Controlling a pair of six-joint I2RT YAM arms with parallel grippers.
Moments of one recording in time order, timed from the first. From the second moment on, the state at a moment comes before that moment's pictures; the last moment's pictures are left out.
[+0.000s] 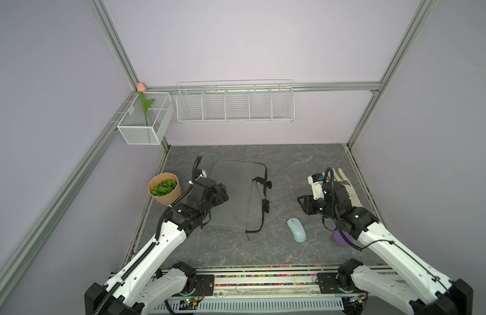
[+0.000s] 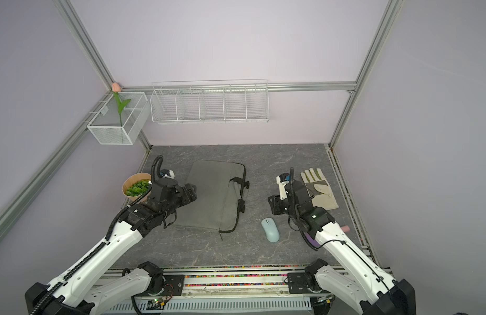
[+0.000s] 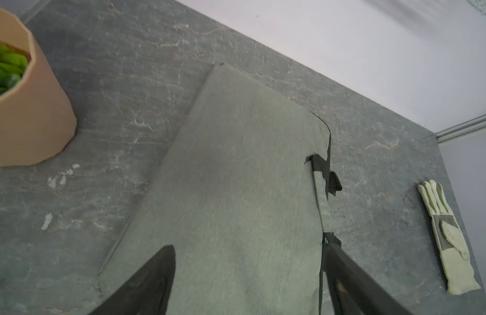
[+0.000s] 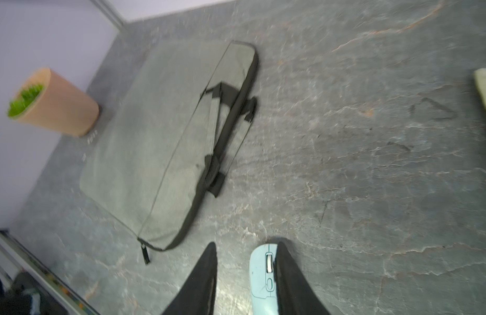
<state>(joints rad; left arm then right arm) -0.56 1.01 0.88 -0.57 -0.27 -0.70 0.54 0.99 0.78 -0.50 -0.07 0.39</state>
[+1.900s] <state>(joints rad) -0.37 1.47 0.69 -0.21 0.02 -0.84 1.20 1.90 1.17 -0.42 0.27 0.64</state>
